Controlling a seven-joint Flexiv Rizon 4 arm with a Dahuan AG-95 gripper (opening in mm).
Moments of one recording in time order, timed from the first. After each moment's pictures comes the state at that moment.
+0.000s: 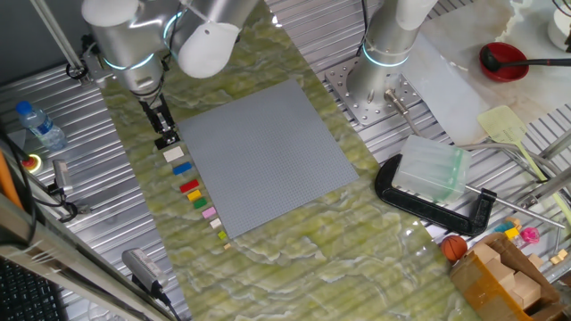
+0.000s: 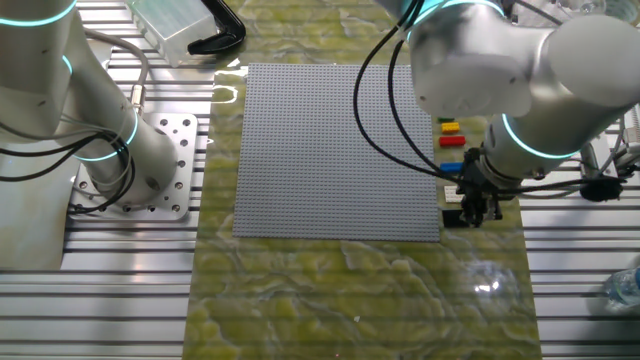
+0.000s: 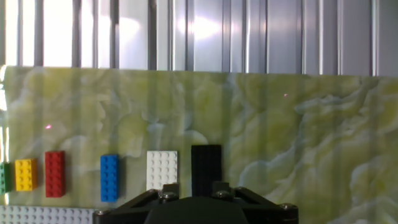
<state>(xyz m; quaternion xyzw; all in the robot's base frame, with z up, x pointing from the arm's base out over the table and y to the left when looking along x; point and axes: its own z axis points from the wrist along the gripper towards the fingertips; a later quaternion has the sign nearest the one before) 0.615 -0.094 0.046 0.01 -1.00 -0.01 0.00</state>
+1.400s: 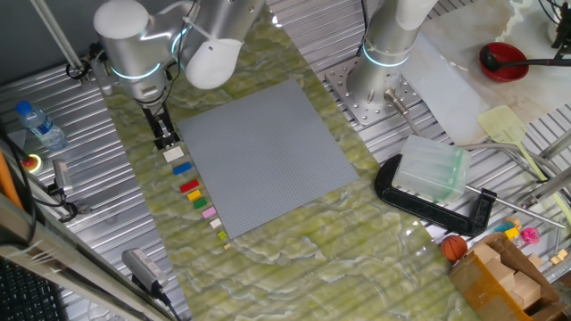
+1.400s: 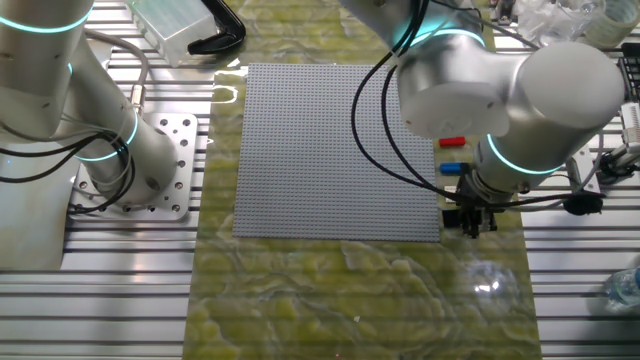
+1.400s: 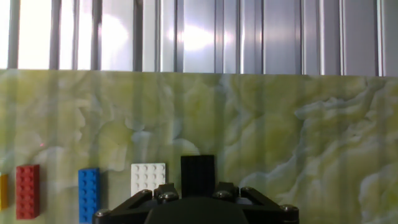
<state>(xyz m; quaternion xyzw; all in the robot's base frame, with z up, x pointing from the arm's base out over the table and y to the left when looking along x) 0.620 -0.104 0.012 0.00 -1.00 0.00 -0.02</state>
